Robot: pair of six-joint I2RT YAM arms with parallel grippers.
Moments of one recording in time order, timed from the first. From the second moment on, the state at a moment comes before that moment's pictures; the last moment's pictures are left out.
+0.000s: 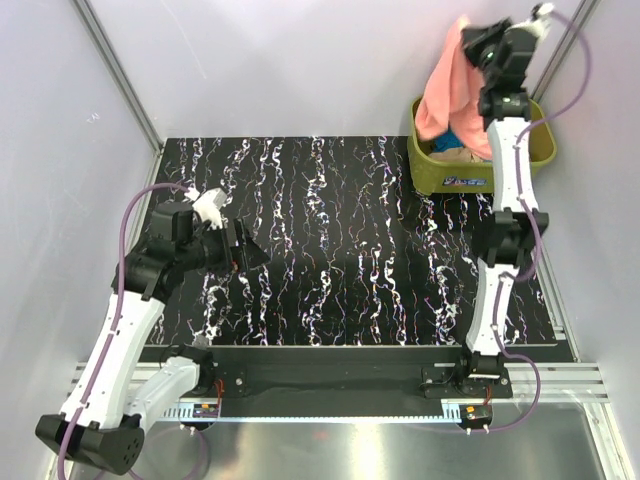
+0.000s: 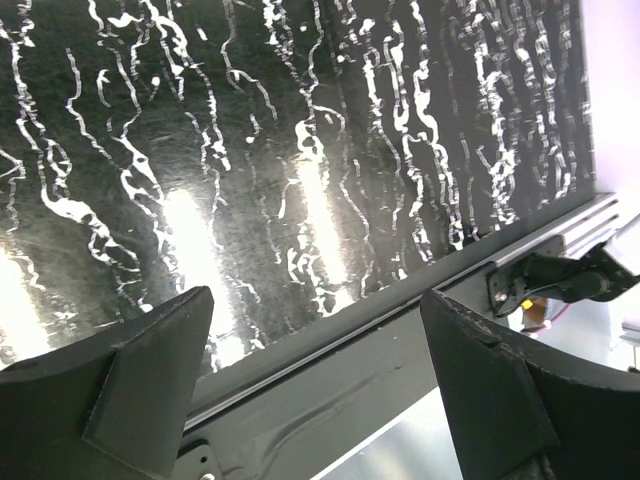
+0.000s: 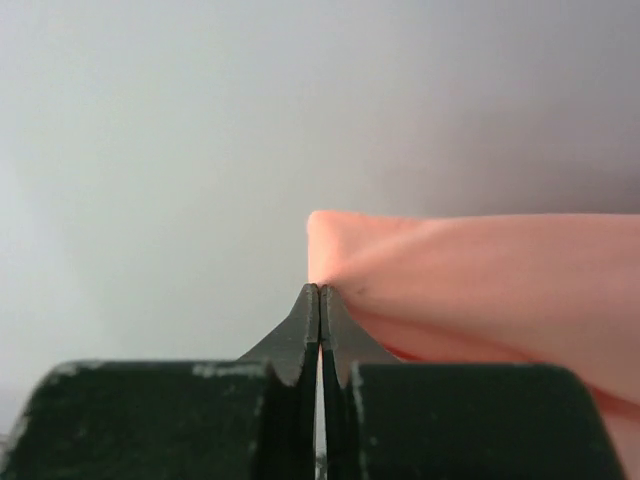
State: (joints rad) left arm -0.24 0.89 1.04 -0.88 0.44 -0.37; right arm -0.04 2.35 2.62 -0.18 -0.04 0.83
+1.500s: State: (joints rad) left arm -0.02 1.10 0.77 -0.85 -0.02 -0.75; right arm 0.37 1.61 1.08 -0.69 -0.24 0.55
